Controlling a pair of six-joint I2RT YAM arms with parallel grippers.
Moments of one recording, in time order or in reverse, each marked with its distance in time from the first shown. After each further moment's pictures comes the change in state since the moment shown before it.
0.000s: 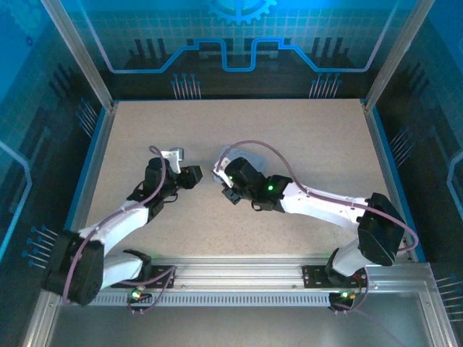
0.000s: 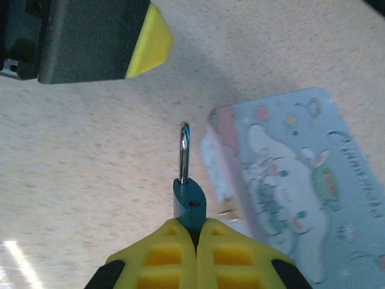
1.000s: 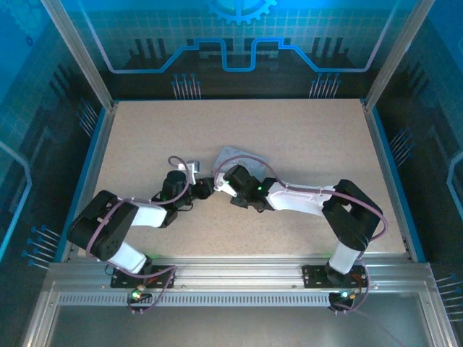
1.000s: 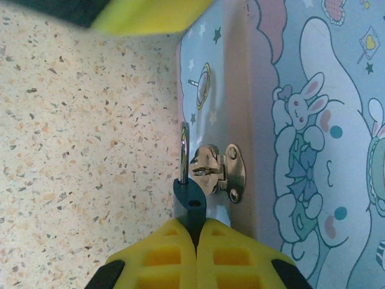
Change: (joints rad) left arm -0.113 0.402 -0.117 0.552 0.047 -0.150; right arm -0.082 0.204 -0.082 0.088 0.080 -0.441
